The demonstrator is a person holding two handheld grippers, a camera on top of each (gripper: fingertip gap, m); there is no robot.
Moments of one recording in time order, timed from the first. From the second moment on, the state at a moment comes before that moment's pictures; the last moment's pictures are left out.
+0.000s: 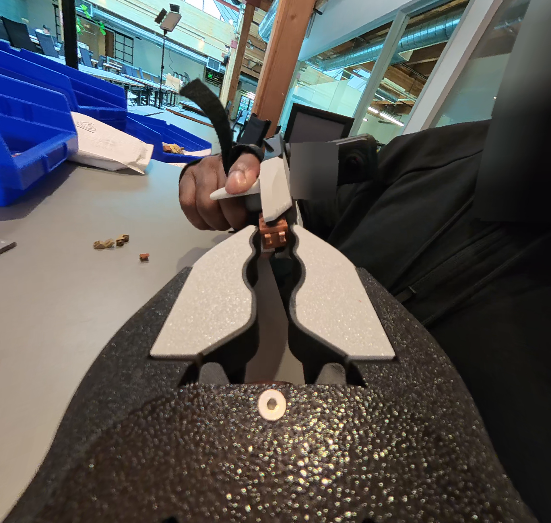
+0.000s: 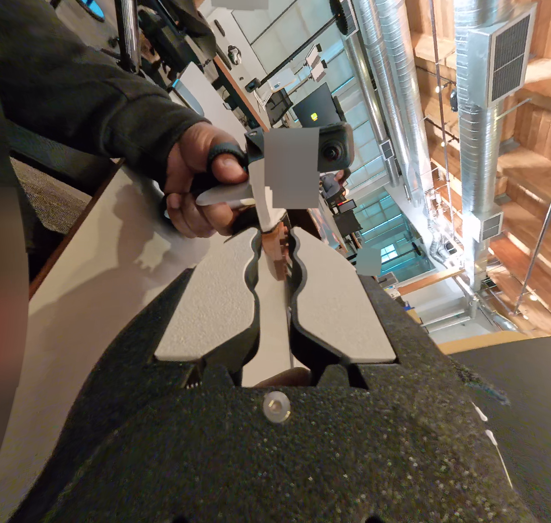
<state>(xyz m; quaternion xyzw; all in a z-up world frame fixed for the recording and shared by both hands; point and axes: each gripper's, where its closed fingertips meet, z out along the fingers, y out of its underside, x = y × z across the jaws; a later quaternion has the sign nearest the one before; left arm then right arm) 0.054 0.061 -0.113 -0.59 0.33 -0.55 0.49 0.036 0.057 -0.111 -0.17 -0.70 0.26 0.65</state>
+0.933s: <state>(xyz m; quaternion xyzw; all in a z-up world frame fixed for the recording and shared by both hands) 0.053 0.063 -0.113 -0.58 0.37 -0.46 0.55 0.042 0.059 -0.109 -0.16 -0.70 0.27 0.65</state>
